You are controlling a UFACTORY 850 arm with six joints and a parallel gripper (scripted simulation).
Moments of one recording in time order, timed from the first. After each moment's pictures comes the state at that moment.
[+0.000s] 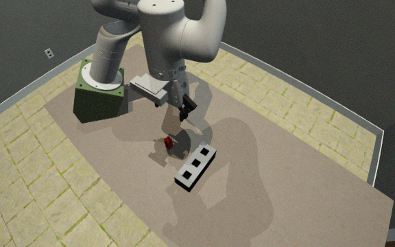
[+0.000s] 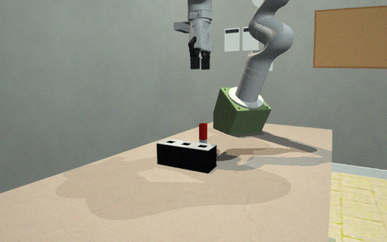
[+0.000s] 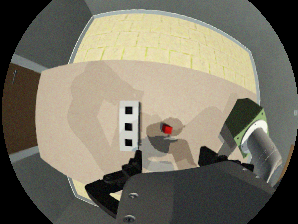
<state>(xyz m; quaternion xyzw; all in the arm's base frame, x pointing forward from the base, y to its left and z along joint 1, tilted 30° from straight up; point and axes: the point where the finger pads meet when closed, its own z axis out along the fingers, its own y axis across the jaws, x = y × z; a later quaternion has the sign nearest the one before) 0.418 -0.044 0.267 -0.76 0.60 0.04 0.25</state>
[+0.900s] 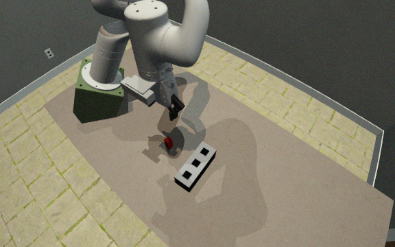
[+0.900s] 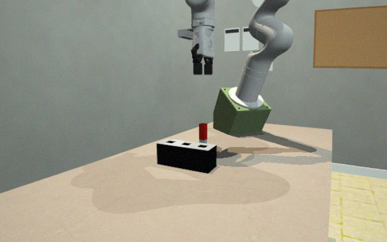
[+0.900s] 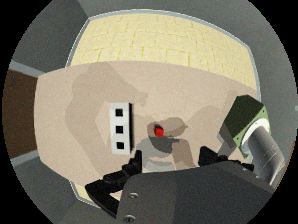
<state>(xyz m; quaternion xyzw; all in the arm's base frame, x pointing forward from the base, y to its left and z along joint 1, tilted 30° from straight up) 0.392 -0.044 0.238 -0.75 0.61 0.04 0.25</state>
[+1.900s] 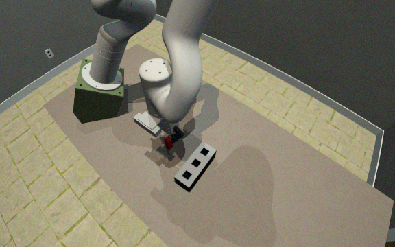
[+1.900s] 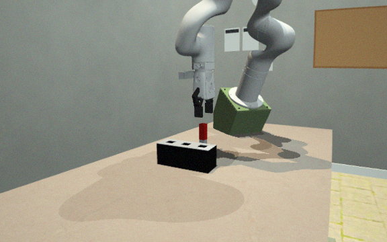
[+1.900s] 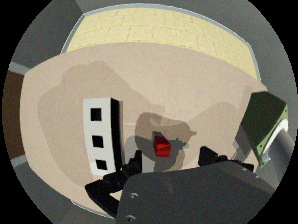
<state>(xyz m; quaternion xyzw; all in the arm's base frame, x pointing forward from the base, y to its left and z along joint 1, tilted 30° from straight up) 0.423 0.019 0.105 -0.75 0.61 0.05 0.24</state>
